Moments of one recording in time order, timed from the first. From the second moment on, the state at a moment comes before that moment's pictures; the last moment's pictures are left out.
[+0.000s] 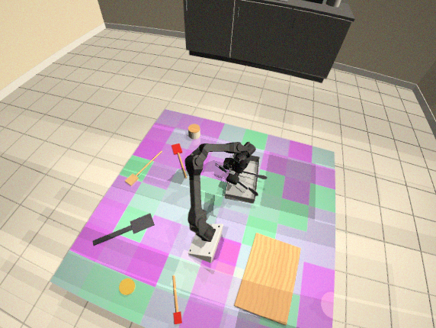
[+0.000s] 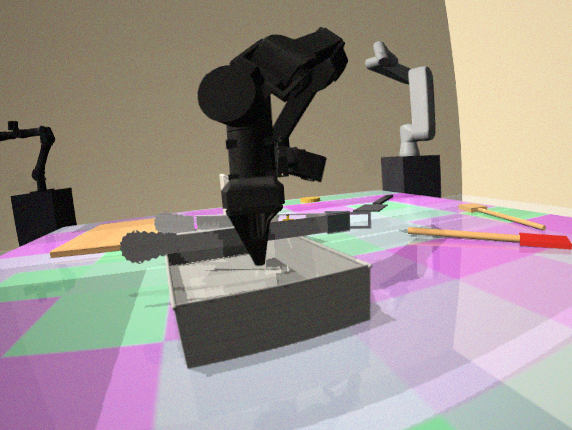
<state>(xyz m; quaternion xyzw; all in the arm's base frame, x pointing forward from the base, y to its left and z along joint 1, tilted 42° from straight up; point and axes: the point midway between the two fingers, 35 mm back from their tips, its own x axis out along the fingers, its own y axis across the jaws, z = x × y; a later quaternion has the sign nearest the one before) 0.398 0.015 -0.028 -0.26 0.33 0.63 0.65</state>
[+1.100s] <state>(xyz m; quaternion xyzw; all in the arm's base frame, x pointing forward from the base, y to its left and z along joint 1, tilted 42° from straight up) 0.396 0.019 -0.031 -0.25 0.33 0.63 0.65</state>
